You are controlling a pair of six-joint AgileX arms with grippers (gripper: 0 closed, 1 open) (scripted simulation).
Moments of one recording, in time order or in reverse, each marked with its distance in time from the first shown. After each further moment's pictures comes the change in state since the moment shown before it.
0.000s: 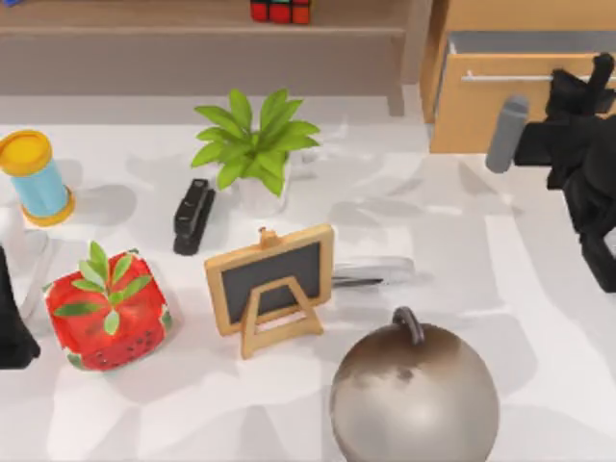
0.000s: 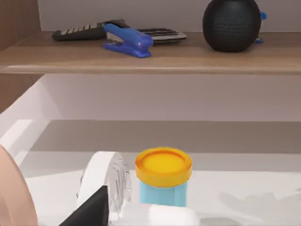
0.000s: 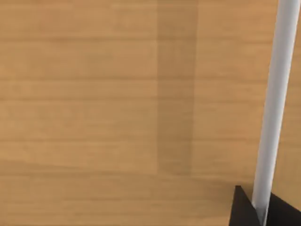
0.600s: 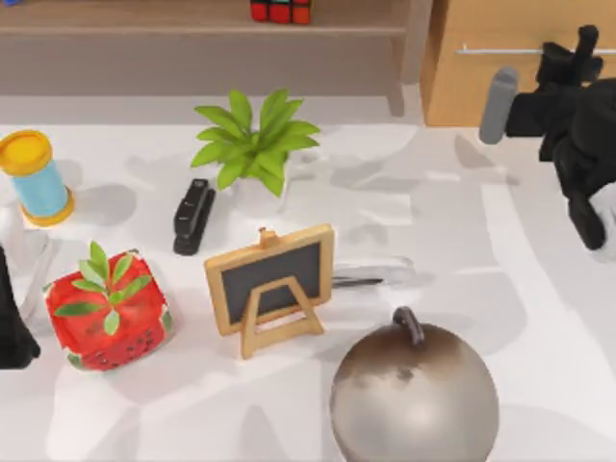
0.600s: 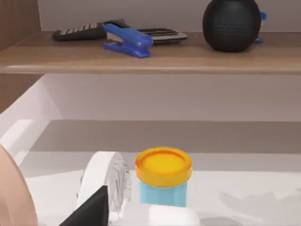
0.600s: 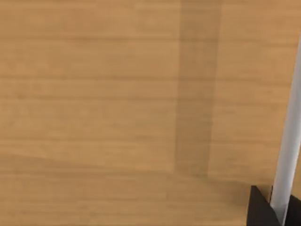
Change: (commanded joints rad) left arm 0.000 0.000 0.000 0.000 0.000 0.000; right arm -0.025 0.108 0.236 -0.139 -0.031 0.000
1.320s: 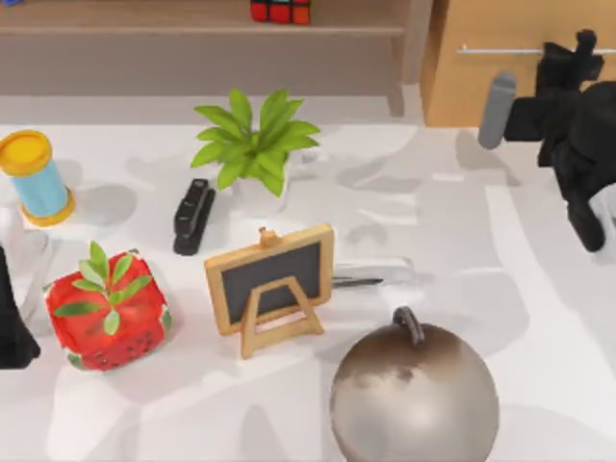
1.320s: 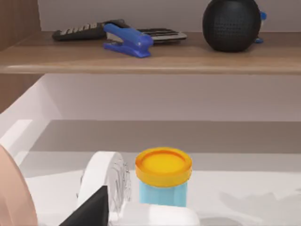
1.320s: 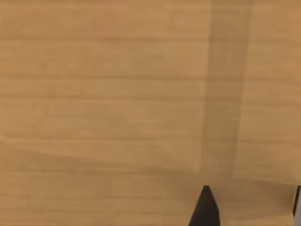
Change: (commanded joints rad) left arm 0.000 0.000 0.000 0.000 0.000 0.000; right arm 0.000 0.000 0.000 0.000 0.000 0.000
